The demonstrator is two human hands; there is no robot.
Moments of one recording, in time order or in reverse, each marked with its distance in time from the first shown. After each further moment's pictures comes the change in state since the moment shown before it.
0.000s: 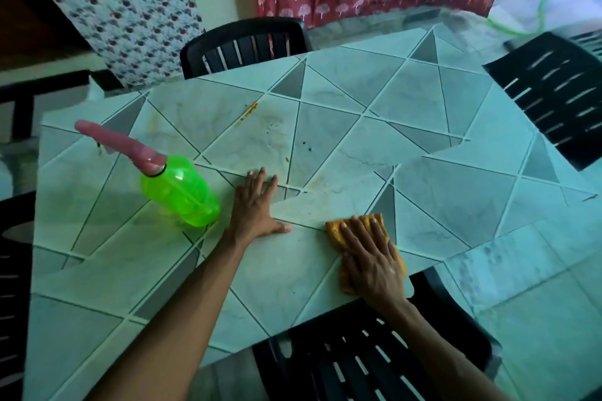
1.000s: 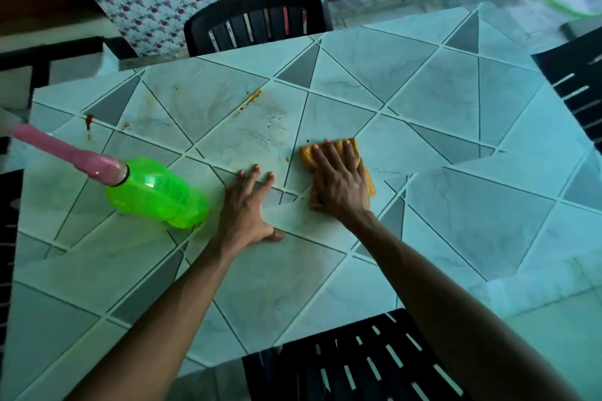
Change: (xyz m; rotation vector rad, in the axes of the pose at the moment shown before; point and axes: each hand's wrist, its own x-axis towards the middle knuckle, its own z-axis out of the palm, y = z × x) left_hand 0.007 0.009 0.002 -0.069 0.076 -0.146; right_hand 0.196 -0.017 0.001 -0.002 -0.081 -0.044
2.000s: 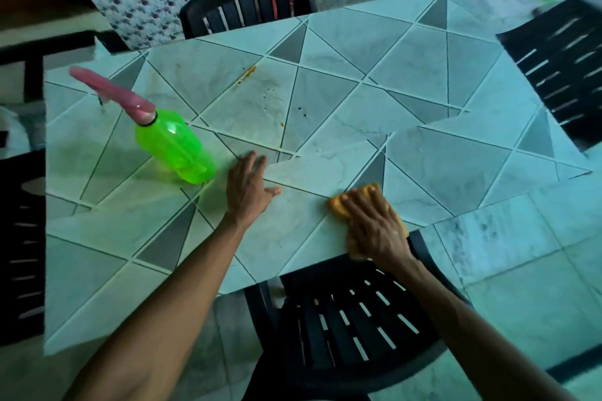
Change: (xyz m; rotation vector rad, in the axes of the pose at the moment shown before) left_hand -0.050 0.004 0.024 -0.007 0.200 0.026; right_hand -0.209 0.056 -0.007 -0.013 -0.064 -0.079
